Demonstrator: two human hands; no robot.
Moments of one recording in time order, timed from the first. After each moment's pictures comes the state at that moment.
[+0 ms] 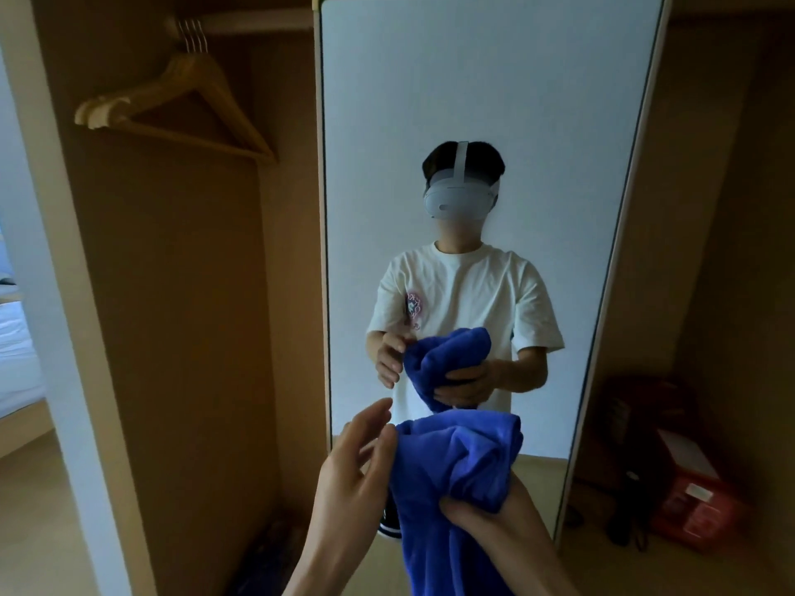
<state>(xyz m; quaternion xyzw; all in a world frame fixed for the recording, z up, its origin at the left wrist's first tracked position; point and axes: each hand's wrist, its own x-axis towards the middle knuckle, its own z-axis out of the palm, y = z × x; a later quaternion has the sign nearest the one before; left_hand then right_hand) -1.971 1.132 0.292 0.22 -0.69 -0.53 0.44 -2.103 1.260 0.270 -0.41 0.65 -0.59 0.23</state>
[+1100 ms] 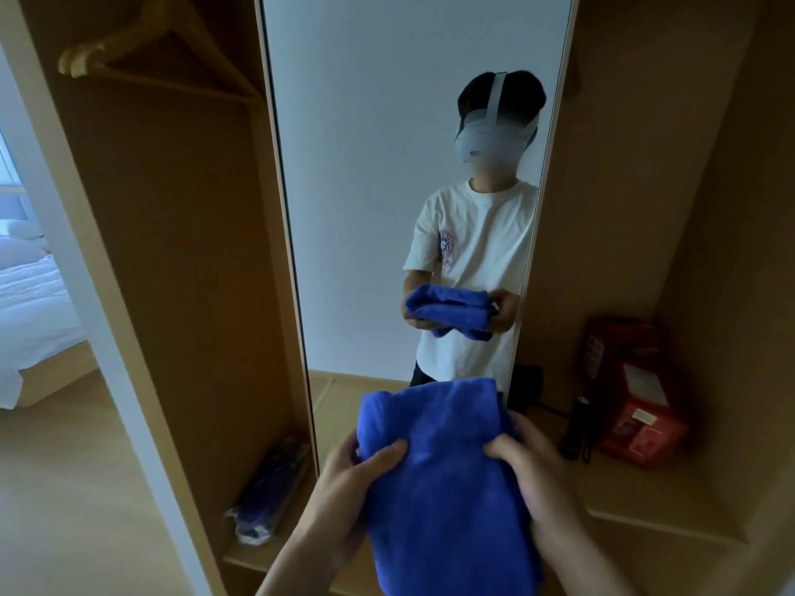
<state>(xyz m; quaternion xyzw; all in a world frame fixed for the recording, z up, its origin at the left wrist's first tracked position) -1.972 1.240 0.238 0.24 -0.50 -0.78 0.28 -2.140 1.367 0.257 -0.25 0.63 -0.68 0.29</state>
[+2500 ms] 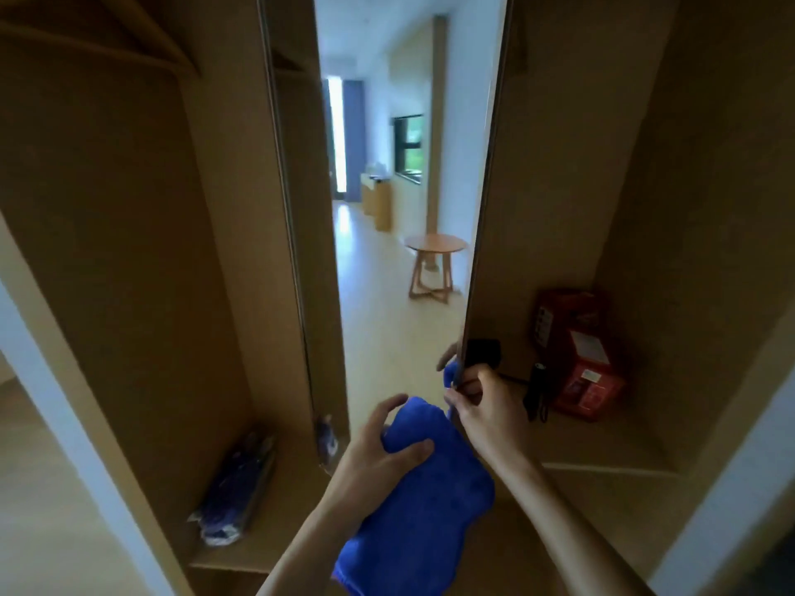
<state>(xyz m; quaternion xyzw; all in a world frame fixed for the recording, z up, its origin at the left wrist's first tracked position) -2.001 1.233 0.225 0.24 -0.72 -0.62 0.21 -2.162 1.330 0.238 -0.33 0.81 -0.48 -0.01</state>
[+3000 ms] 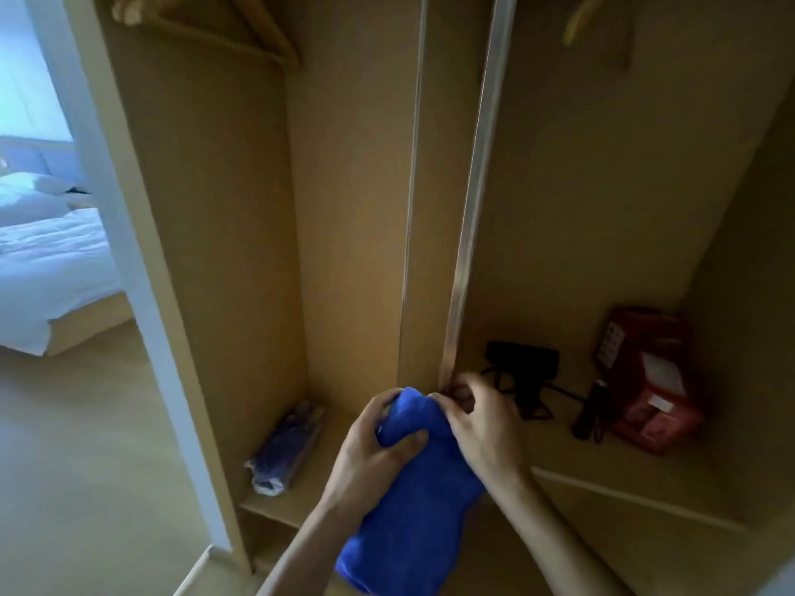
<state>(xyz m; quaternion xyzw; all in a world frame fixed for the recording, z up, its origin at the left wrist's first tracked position) -1.948 1.241 0.213 0.29 -0.71 -0.54 0.36 -2.105 1.313 0.236 -0.45 0.75 -0.48 0.02</state>
